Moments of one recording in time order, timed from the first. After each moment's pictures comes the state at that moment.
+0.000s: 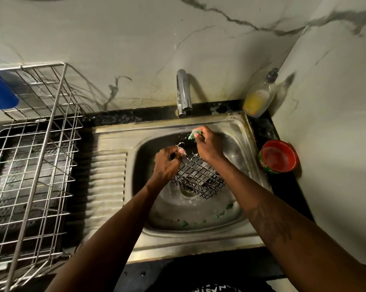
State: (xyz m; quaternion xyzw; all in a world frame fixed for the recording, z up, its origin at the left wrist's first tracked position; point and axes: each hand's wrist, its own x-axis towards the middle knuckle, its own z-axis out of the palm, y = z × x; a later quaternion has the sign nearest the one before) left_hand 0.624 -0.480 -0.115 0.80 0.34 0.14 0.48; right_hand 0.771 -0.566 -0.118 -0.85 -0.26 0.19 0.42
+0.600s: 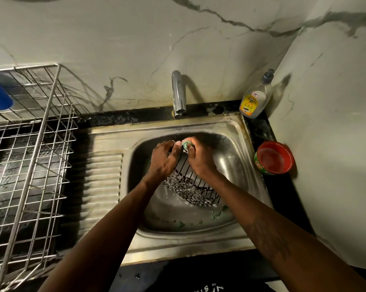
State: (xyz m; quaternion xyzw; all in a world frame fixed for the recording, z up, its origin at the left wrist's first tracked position) left_hand 0.641 -0.468 -0.118 0.86 0.31 0.15 0.39; right_hand 0.742 -0.581 -0.129 -0.82 -0.35 0.13 0.43
